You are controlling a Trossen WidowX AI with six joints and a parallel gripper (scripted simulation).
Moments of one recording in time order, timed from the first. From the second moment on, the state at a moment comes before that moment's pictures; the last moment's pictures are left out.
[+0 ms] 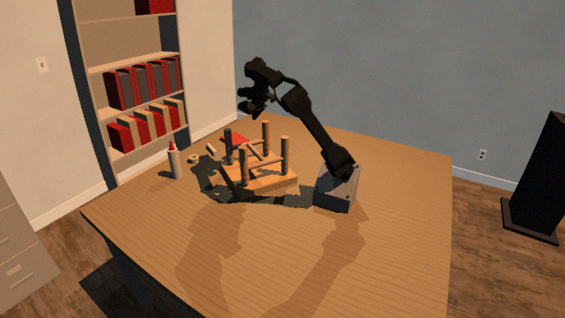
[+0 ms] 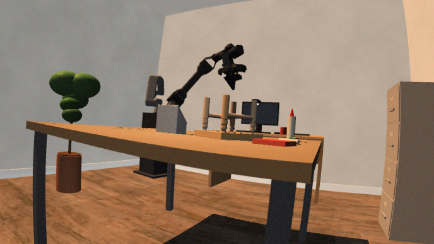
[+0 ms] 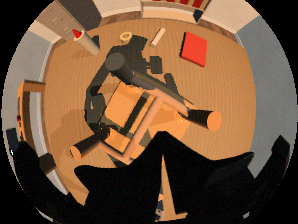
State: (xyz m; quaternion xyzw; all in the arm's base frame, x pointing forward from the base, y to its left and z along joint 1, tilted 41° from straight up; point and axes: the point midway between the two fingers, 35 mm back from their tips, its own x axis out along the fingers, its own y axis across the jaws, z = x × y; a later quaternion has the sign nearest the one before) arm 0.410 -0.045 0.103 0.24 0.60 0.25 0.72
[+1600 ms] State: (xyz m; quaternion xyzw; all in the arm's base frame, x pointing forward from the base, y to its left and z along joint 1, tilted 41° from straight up) arm 0.420 -0.086 0.012 0.30 0.63 0.17 0.70
